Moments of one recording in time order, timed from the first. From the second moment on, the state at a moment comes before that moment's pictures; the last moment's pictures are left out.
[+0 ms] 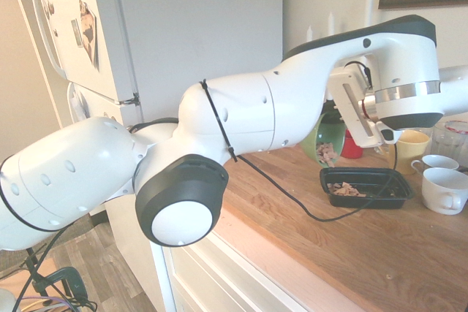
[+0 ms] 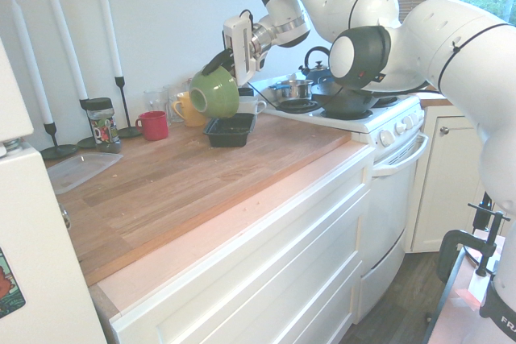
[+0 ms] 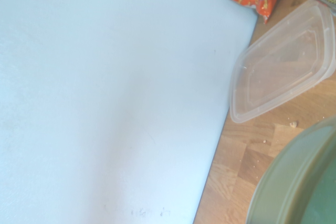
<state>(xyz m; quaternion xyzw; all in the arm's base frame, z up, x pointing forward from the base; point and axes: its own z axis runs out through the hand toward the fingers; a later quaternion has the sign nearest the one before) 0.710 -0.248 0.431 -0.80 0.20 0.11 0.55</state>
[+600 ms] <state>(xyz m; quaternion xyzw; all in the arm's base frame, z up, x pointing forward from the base) 0.704 -0.276 0.414 -0.77 0.21 0.10 0.60</state>
